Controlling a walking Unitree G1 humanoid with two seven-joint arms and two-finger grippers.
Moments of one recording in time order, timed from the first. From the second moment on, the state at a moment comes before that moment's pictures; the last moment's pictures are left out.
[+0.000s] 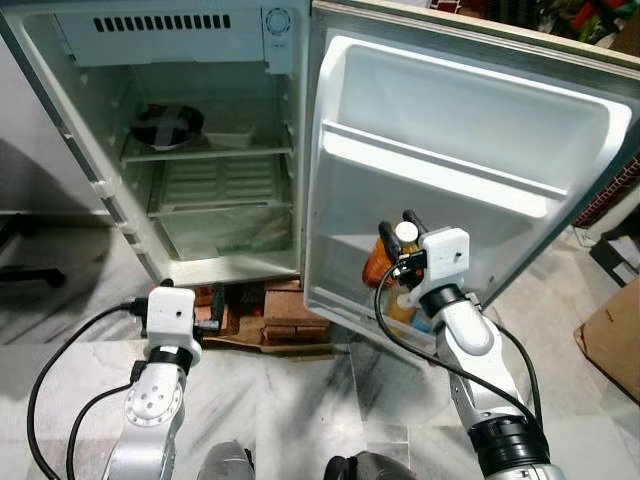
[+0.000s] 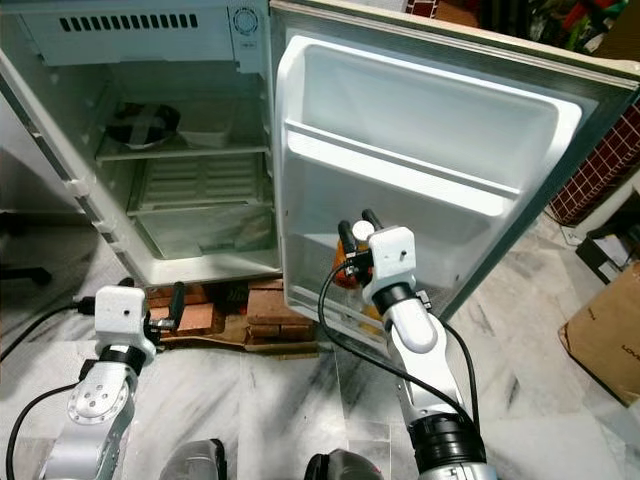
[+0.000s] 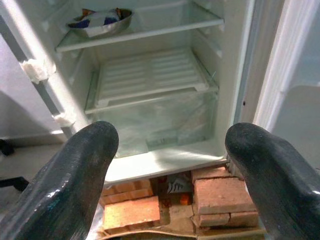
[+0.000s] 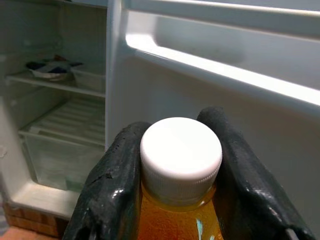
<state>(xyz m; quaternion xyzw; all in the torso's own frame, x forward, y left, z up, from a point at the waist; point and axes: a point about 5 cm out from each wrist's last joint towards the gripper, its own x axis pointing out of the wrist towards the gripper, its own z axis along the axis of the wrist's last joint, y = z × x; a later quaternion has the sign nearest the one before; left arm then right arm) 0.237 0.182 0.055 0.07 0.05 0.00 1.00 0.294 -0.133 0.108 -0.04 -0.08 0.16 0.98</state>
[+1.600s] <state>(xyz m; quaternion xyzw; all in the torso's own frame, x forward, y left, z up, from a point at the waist) 0.226 0.184 0.057 0.05 0.06 0.01 1.00 0.284 -0.129 0.101 -0.02 -0.07 0.15 0.99</state>
